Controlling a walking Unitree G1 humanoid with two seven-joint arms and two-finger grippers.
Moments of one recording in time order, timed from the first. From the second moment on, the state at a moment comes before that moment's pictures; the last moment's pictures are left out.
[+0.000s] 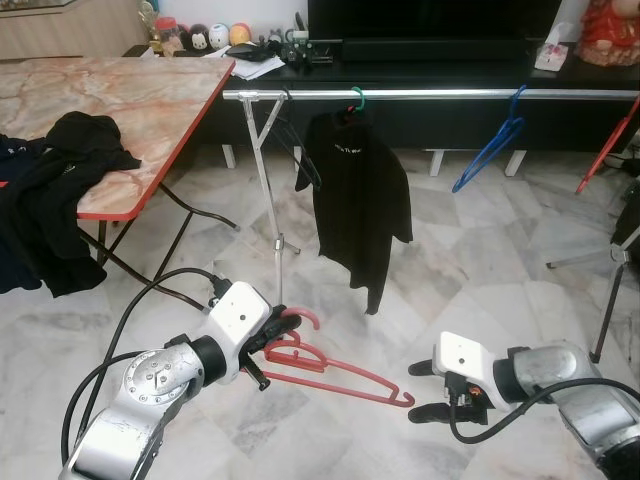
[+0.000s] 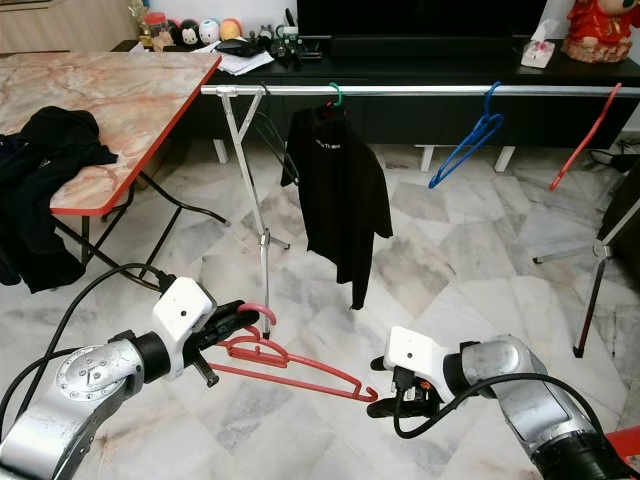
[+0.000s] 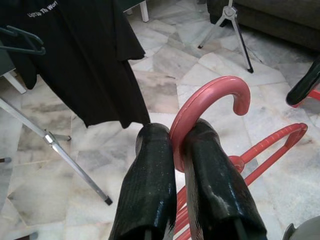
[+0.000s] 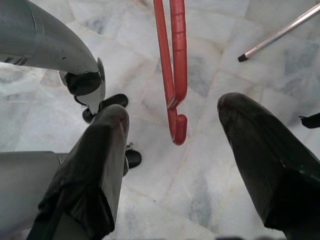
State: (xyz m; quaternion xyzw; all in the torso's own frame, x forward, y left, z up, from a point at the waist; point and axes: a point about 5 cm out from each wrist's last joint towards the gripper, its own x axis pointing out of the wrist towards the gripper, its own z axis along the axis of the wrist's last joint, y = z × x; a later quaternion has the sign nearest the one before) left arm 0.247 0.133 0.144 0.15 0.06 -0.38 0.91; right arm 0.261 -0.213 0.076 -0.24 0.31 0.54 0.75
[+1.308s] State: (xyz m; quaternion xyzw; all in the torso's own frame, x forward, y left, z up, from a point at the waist) left arm 0.246 0.125 0.148 0.12 0.07 -0.42 0.89; right arm 0.249 -0.214 0.040 -0.20 0.34 0.55 0.74
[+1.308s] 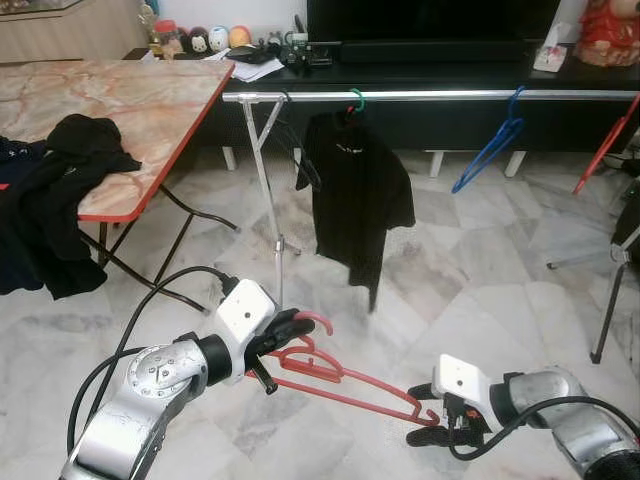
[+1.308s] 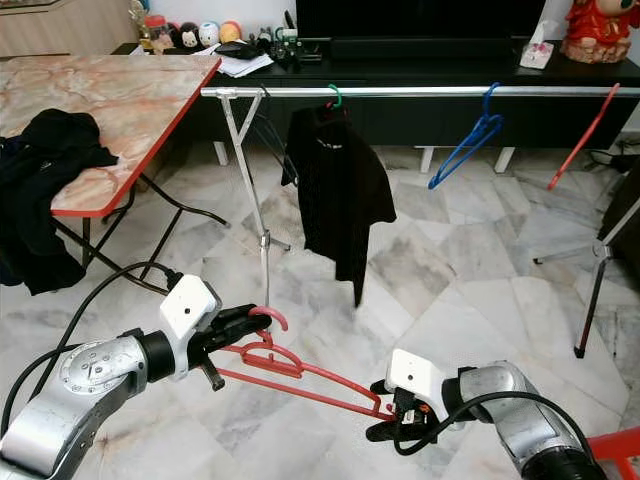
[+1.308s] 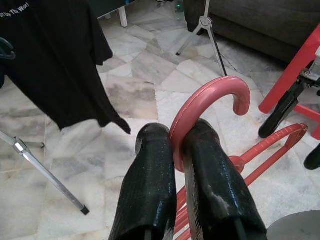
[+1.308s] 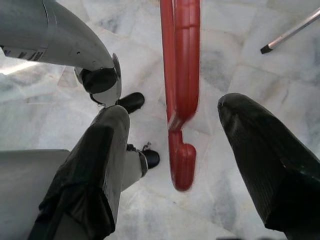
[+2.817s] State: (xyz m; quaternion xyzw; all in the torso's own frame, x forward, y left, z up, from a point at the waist) left arm 0.247 0.125 0.150 0.12 0.07 -0.43 0.89; right arm 0.247 -0.214 0.028 -0.22 0.34 0.54 0.73
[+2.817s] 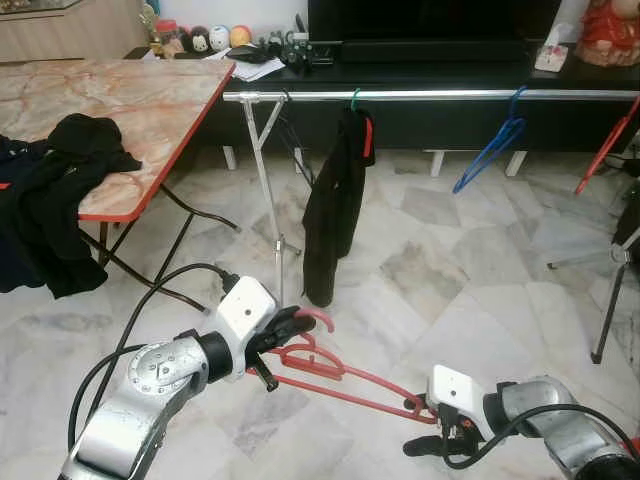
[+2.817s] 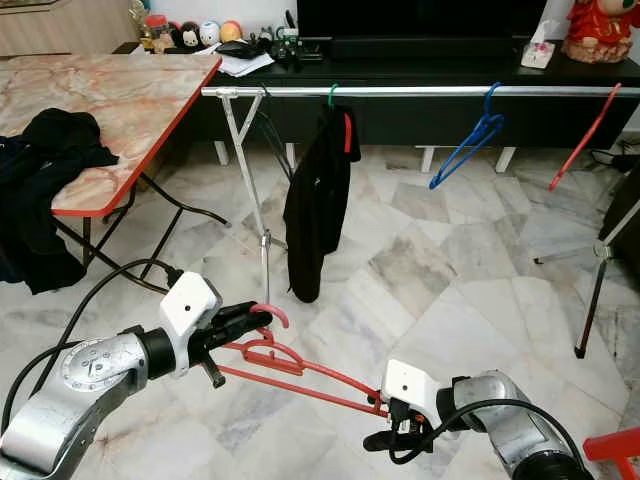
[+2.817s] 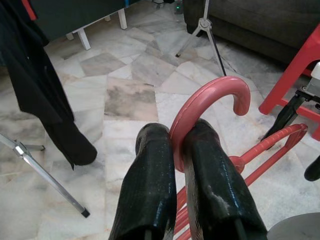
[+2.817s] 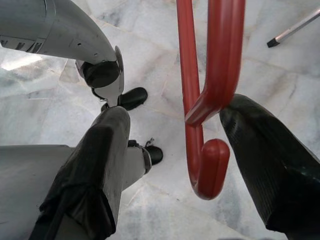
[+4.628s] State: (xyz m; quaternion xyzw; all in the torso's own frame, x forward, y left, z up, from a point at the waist) left arm 0.268 0.175 0.136 0.11 0.06 -0.16 0.98; right arm 0.189 -0.241 -0.071 0.05 0.51 -0.07 0.86
